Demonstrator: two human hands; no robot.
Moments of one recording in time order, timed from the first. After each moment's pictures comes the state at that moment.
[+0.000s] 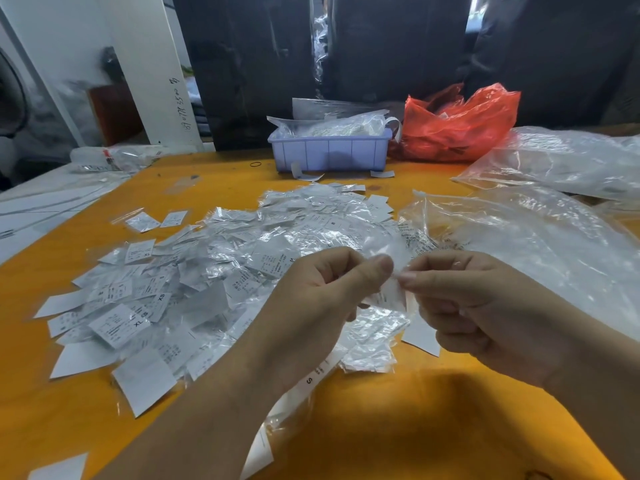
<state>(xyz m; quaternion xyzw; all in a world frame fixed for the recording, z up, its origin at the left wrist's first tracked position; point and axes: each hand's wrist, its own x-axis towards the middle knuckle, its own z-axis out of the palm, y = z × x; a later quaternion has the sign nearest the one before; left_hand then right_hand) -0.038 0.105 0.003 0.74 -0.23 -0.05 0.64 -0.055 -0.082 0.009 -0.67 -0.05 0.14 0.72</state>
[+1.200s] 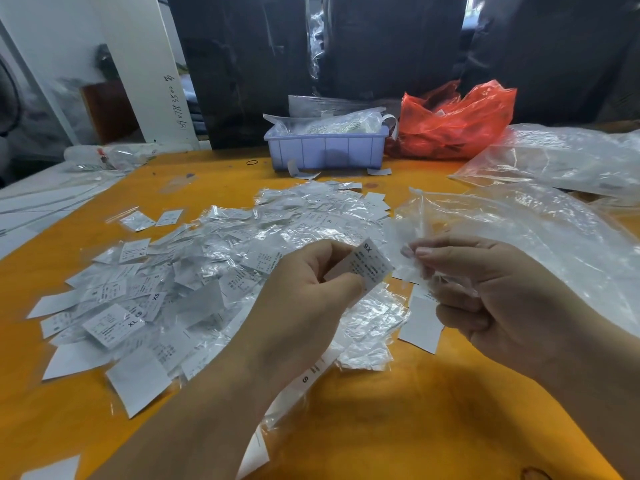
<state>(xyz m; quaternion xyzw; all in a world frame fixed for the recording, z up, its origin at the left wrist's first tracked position) -0.037 0.106 -0.001 0.75 -0.17 -0.03 0.64 -0.050 -0.086 0.005 -0.64 -0.01 0.03 0.77</state>
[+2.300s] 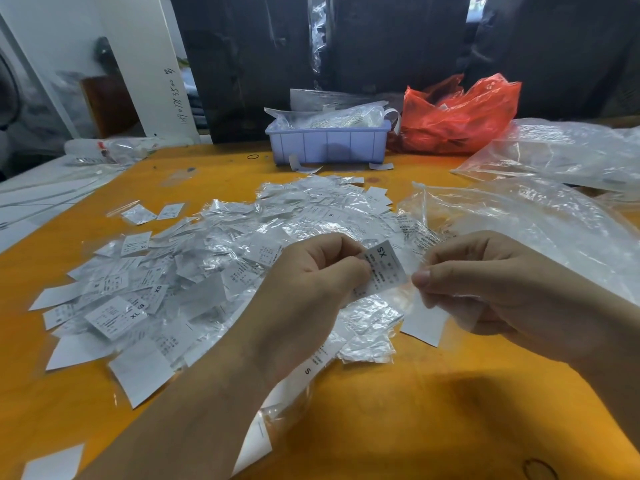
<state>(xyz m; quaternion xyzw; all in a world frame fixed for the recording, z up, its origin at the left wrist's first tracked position) -0.041 0.106 0.006 0.73 -0.22 -0.04 0.65 -0.056 -0.094 0.022 -0.77 -0.15 0.13 0.61</state>
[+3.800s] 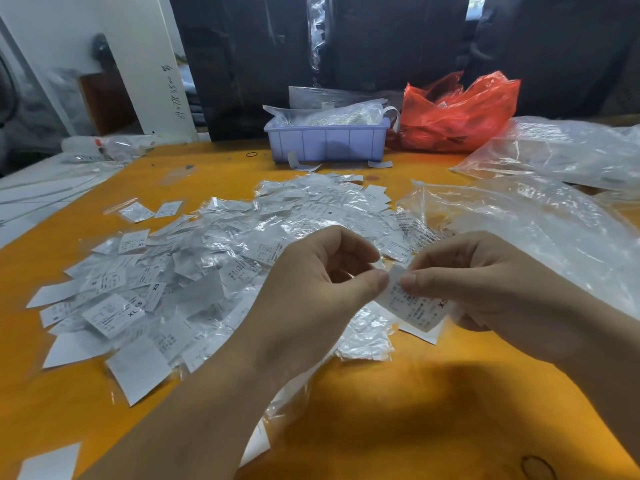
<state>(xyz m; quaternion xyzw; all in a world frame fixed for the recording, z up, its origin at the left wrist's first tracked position) -0.041 0.103 0.001 0.77 -0.20 -0.01 0.61 -0.055 -0.088 0.015 -0.80 -0.14 0.08 0.58</state>
